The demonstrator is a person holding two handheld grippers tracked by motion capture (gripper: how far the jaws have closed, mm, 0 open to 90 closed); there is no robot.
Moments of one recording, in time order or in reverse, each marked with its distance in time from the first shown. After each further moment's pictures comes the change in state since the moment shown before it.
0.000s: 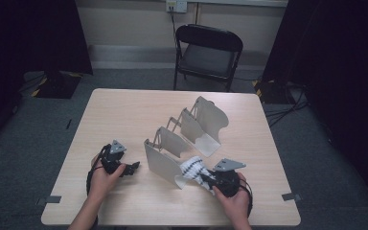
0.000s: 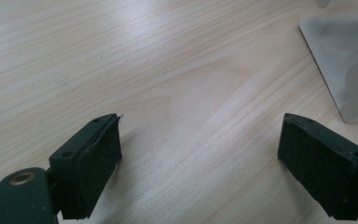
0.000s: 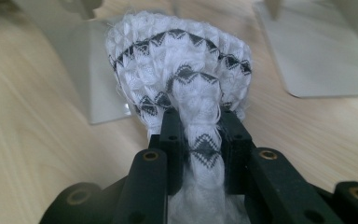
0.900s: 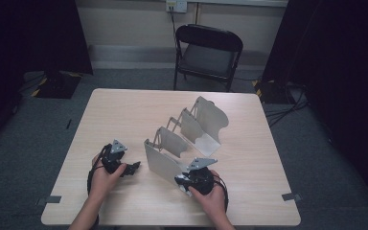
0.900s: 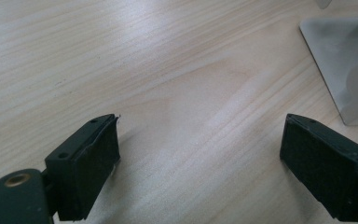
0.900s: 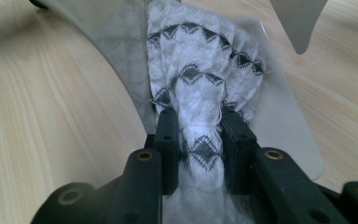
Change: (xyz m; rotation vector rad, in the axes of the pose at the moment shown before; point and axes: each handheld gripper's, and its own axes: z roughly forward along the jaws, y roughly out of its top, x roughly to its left) left arm 0.000 0.001 0.001 0.004 -0.003 0.001; right arm 0.030 0.020 0.057 0.020 0.191 -0.017
